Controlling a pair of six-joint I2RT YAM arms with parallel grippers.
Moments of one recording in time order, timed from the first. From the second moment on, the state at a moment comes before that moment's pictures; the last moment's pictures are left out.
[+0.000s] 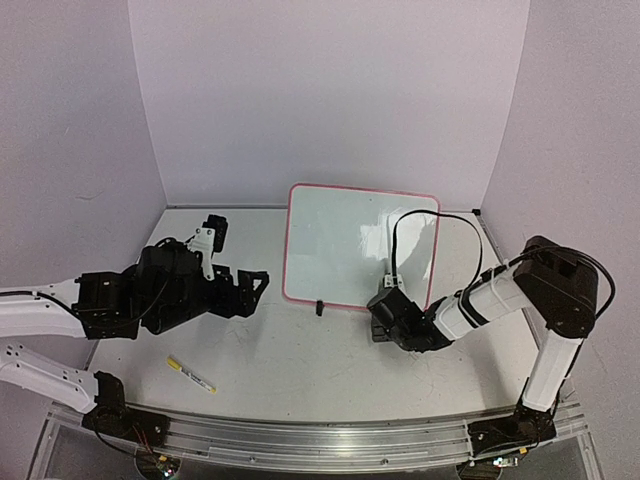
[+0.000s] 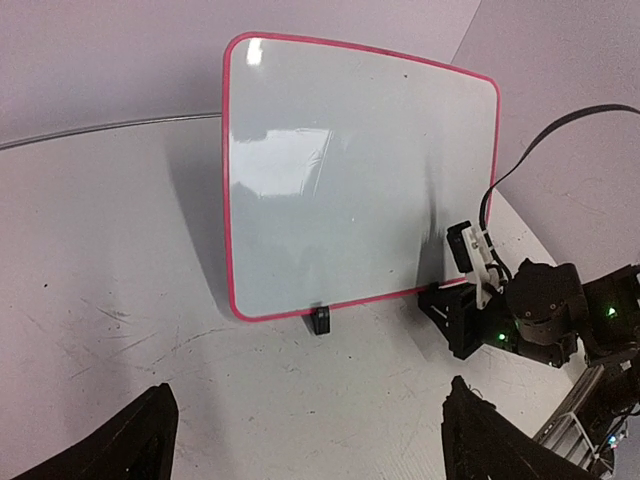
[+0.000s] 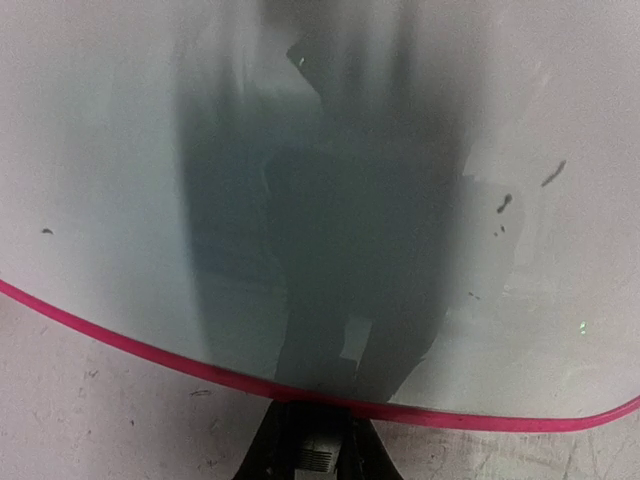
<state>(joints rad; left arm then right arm) -1.19 1.03 0.80 -0.23 -0.53 -0.55 0.91 1.83 0.75 0.17 0.55 0.60</state>
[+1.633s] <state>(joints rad) -1.17 1.12 0.88 -0.32 -0.39 -0.75 0.95 1.43 0.53 0.29 0.40 0.39</state>
